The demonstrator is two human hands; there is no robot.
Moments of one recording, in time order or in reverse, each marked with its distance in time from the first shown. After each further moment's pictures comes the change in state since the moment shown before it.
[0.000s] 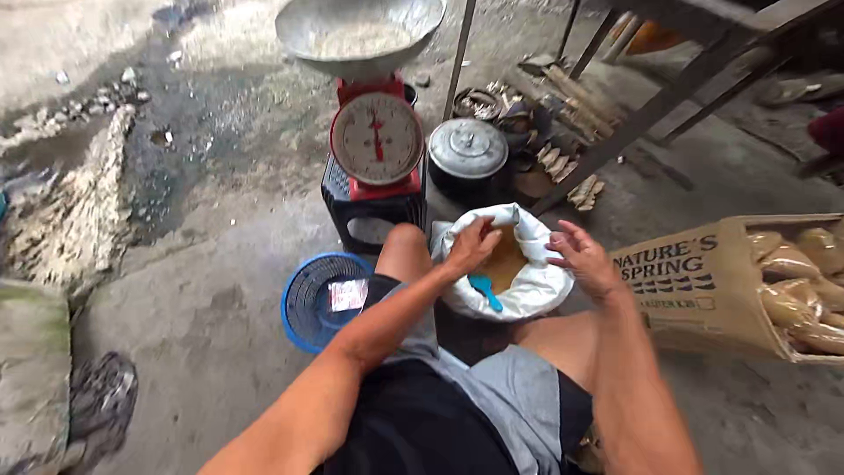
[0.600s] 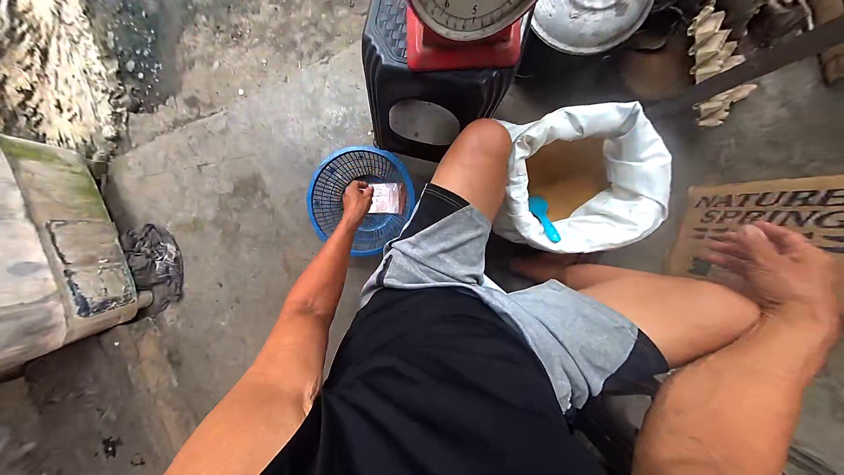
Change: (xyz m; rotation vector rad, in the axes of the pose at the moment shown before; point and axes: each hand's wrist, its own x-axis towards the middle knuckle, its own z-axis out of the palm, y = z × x) left_hand -0.200 -0.258 -0.203 0.046 0.469 -0.848; right_hand -0.033 0.090 -0.087 -0.226 0.166 0.338
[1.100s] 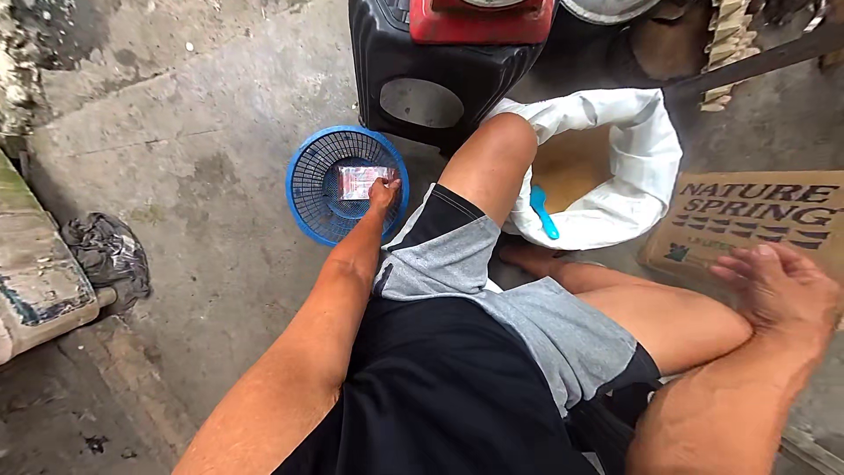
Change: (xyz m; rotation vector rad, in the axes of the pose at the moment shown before) left_hand 0.053 -0.035 0.111 0.109 -0.122 -0.172; right_hand -0.016 -0.009 0.002 0.022 0.148 0.072
